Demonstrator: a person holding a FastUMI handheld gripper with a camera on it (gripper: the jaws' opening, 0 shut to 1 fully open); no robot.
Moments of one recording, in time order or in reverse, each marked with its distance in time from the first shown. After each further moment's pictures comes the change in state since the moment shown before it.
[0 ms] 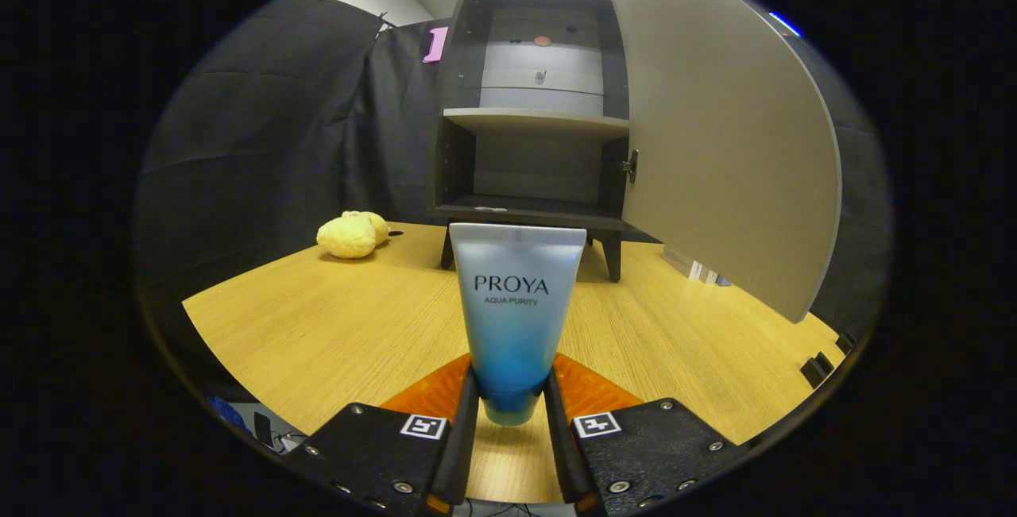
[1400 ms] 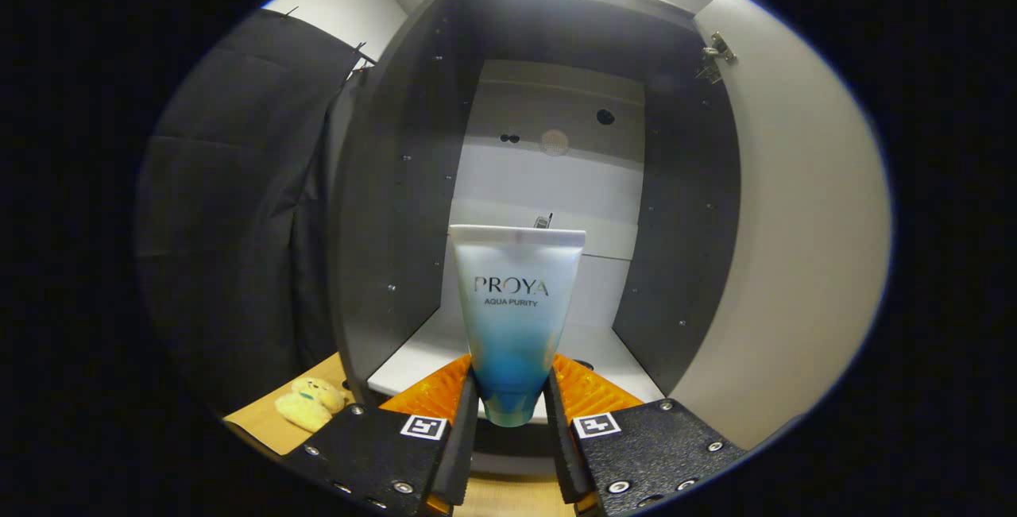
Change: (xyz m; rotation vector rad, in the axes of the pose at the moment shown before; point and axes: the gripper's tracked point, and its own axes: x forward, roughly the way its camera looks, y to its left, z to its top) arm 0.206 -0.023 0.414 -0.063 -0.185 -0.046
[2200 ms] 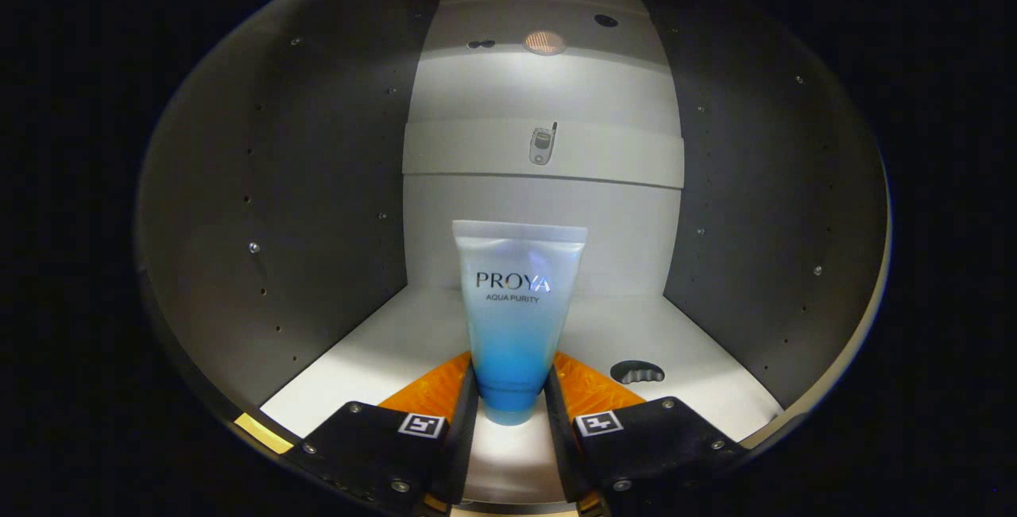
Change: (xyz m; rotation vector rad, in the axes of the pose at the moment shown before) arm 0.128 0.000 -0.081 0.061 0.115 0.027
